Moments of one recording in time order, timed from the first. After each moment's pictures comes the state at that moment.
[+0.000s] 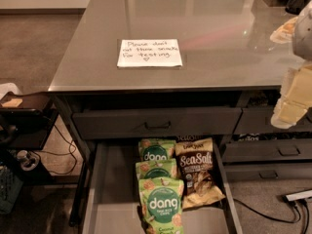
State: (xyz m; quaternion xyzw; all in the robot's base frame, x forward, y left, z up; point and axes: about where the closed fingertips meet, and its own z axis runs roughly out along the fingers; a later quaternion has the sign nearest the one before) arm 0.438 -0.217 0.976 -0.60 0.78 -0.03 0.16
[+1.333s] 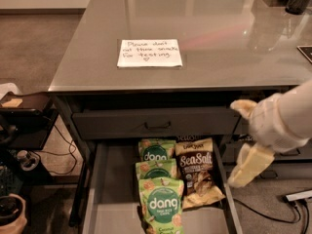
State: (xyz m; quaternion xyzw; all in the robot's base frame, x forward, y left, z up) arm 0.413 -0.177 0.823 -0.61 0.75 0.07 0.23
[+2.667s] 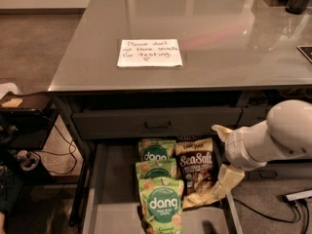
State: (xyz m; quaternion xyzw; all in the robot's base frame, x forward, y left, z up) arm 0.440 -0.167 0.694 -0.65 0.72 0.07 0.24
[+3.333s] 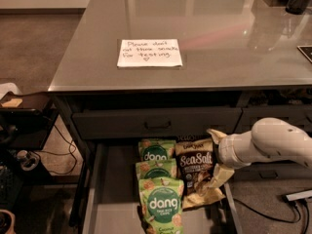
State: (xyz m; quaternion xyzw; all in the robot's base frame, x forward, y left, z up) arm 0.501 -0.186 0.595 -0.67 0.69 0.05 0.27
